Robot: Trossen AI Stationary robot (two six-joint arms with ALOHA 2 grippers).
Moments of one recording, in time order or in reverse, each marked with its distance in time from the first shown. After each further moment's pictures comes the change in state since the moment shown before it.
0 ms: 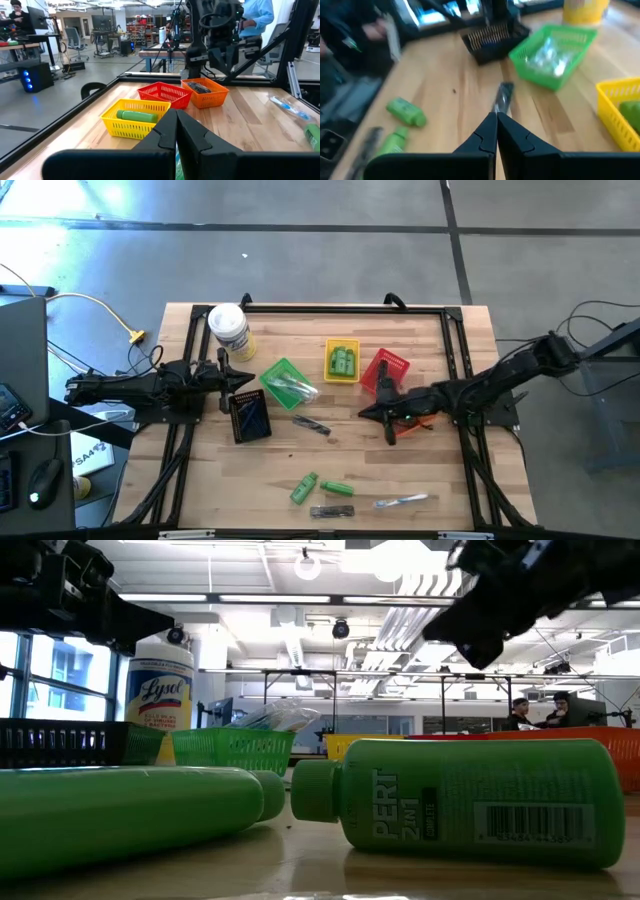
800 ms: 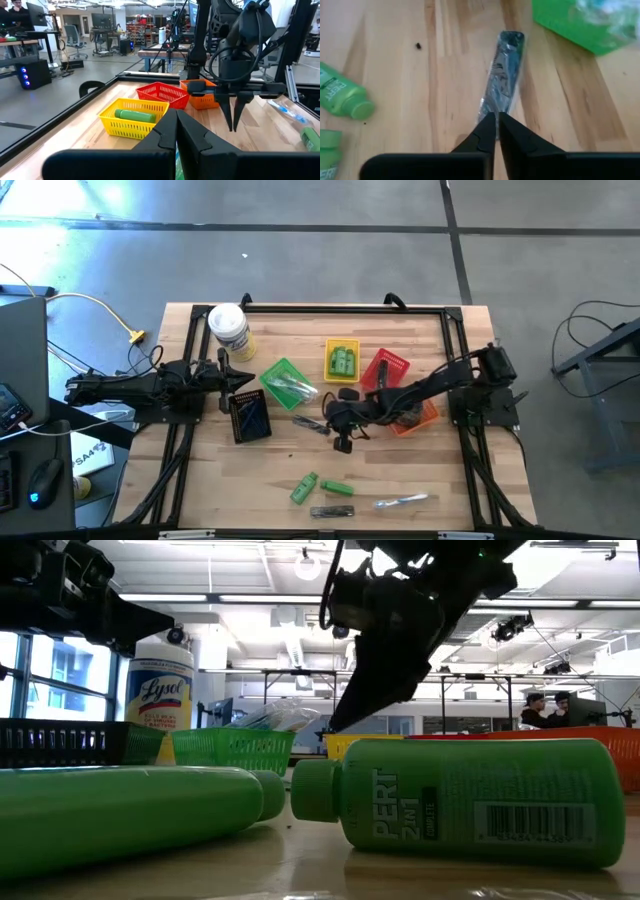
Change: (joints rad) left arm 0.000 0.000 0.000 0.001 0.001 -0.027; right arm -0.056 0.602 0.612 -0.494 -0.089 0.015
